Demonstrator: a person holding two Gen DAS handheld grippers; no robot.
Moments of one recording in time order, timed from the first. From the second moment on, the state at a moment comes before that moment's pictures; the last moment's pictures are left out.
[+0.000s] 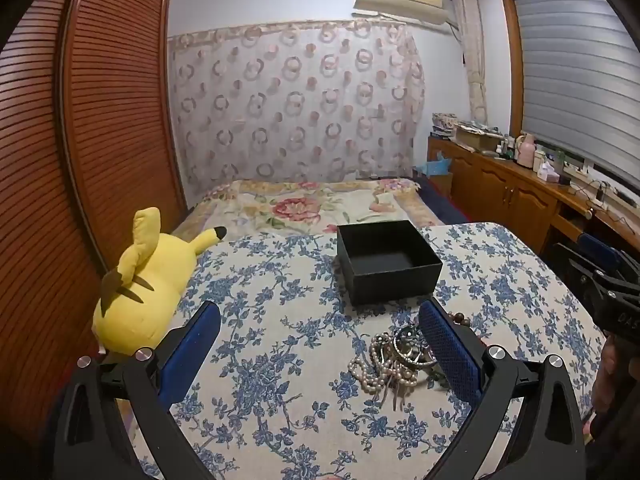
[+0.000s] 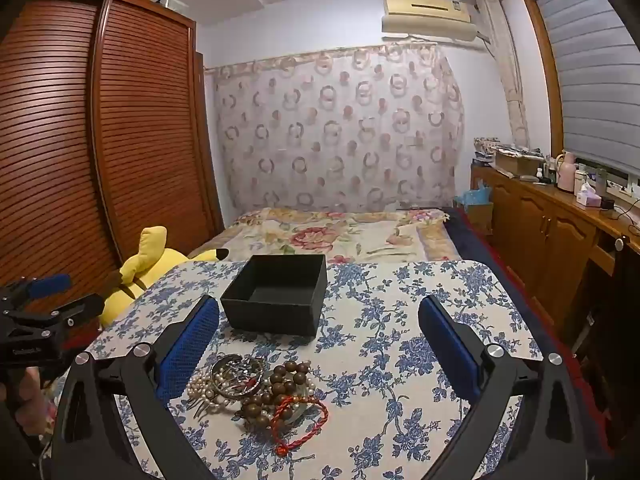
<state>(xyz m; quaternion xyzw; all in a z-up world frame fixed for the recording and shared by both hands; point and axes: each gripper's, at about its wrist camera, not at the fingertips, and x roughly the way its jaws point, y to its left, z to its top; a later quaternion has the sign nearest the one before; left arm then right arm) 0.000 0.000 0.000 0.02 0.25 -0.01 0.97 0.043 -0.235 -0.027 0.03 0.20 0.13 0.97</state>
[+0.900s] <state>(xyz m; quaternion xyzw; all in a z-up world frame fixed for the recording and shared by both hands) 0.000 0.000 0.000 0.02 0.25 -0.01 0.97 0.041 -0.234 -0.027 0.02 0.19 0.13 0.97</state>
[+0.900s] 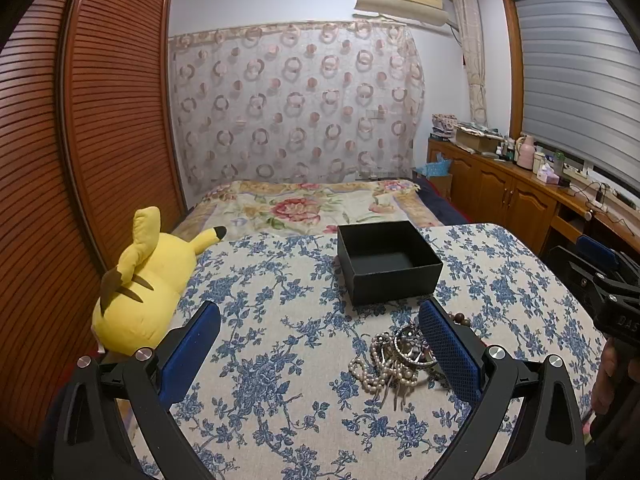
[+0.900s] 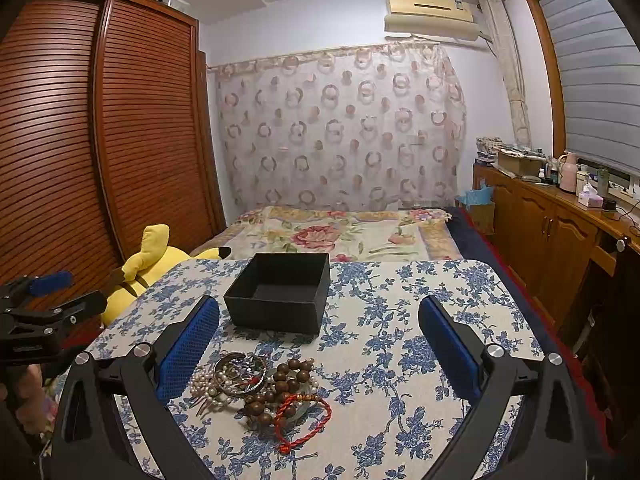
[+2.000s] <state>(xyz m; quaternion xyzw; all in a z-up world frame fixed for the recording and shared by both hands) 0.000 0.000 0.000 0.02 0.25 -0.01 0.97 0.039 -0.229 -0.029 0.02 0.19 0.13 0.97</state>
